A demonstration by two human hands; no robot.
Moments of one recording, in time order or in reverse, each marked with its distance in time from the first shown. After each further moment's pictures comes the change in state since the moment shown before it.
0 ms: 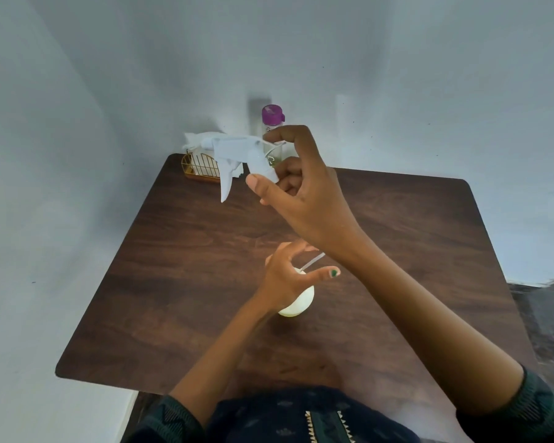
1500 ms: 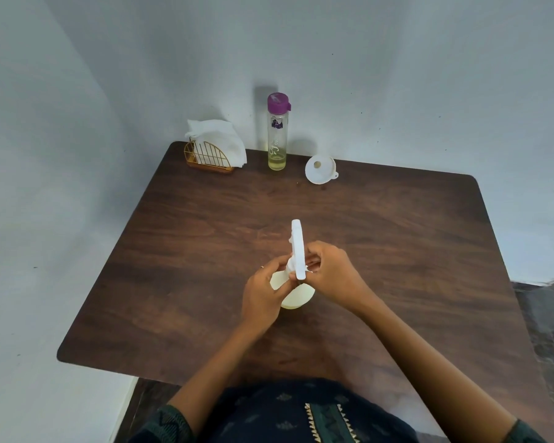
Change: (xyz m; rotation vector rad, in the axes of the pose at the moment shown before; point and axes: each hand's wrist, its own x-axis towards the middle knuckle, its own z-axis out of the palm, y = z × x) left_hand -0.024 -0.081 0.007 0.070 0.222 -0.043; right_hand -0.084 0.122 0.010 -0.217 -0.241 0.428
